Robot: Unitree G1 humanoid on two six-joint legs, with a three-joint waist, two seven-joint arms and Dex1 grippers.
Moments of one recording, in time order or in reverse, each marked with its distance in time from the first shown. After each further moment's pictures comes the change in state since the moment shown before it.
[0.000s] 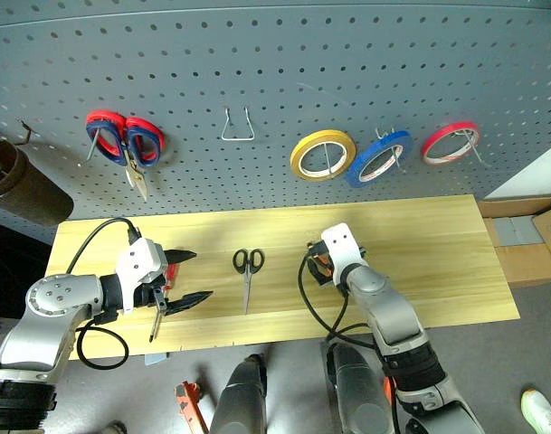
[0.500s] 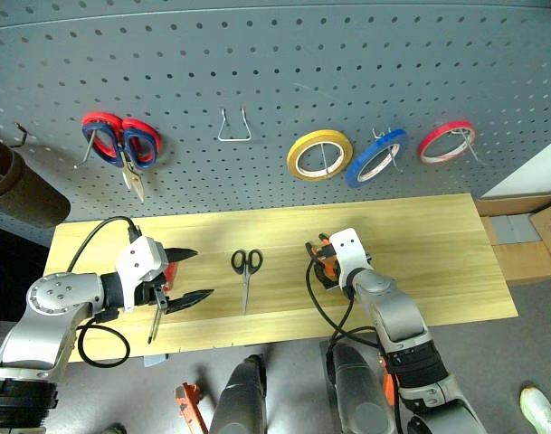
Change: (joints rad) left arm -0.010 -0.004 0.000 0.000 0.001 0.000 0.000; right arm -0.003 -0.007 -0.044 0.053 0.047 0.015 0.002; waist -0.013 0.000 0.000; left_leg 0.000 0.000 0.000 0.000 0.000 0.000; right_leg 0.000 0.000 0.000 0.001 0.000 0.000
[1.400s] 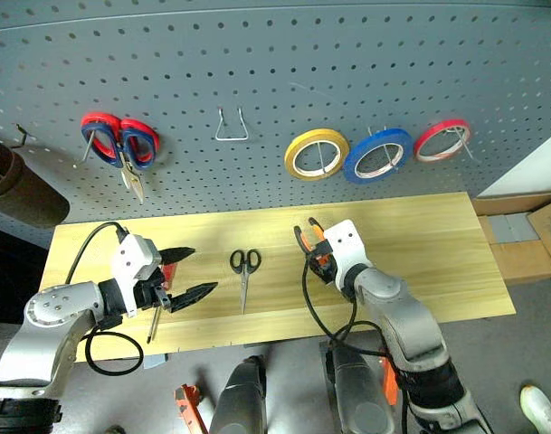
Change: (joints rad) left arm 0.093 -0.075 0.109 -0.147 -0.141 0.185 0.112; right arm 0.101 -0.038 0.123 -0.440 0.063 0.085 0.087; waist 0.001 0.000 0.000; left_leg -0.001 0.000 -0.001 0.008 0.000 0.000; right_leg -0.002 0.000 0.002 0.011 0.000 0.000
